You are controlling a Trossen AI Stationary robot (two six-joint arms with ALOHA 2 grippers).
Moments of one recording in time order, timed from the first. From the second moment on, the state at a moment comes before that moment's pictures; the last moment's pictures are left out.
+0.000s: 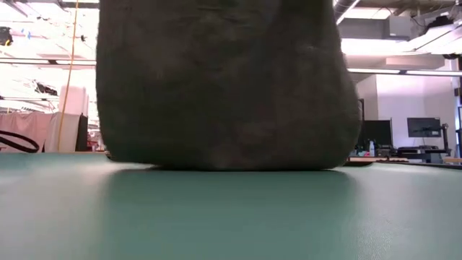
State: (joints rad) left arm -0.35 1.24 1.67 -1.12 -0.08 0.09; right arm 0.72 1.36 1.28 -0.04 1.57 -0.26
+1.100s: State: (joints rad) left arm -0.78 1.22 1.34 -0.95 -1.05 0.03; right arm 0.57 1.65 1.44 0.24 1.57 -0.66
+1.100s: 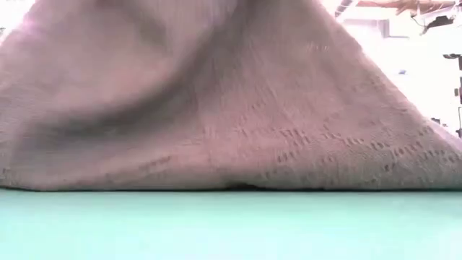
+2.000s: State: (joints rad) left arm -0.03 0.95 1.20 0.01 -0.49 1.41; right arm -0.06 1.51 1.74 -1.11 1.57 0.02
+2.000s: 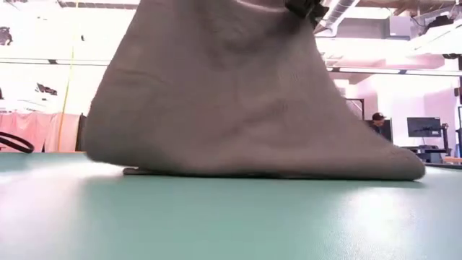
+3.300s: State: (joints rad) left arm 0.58 1.20 2.06 -1.09 0.75 0.75; right arm 0.17 1.53 2.14 -1.02 1.46 -0.24
